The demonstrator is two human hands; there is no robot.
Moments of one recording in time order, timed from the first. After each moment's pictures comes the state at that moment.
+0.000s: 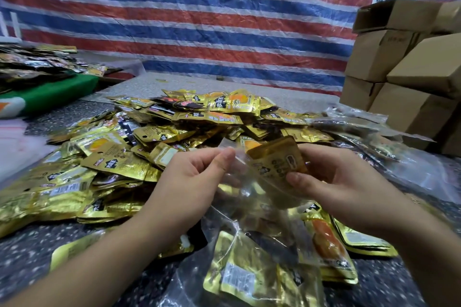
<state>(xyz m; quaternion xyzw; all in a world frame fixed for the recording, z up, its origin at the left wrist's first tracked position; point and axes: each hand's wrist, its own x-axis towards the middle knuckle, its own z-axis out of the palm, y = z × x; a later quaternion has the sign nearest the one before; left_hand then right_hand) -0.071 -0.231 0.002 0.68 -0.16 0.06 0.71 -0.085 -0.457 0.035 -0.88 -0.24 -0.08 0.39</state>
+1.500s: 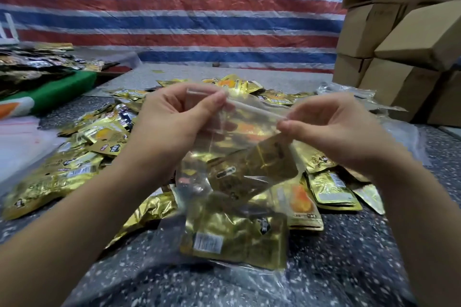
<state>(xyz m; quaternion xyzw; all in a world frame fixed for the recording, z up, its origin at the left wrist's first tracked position) -0.087 -0.233 0.054 0.62 -0.22 0.11 0.75 -0.101 -0.468 0.071 -0.83 -0.27 -0.14 0.47</state>
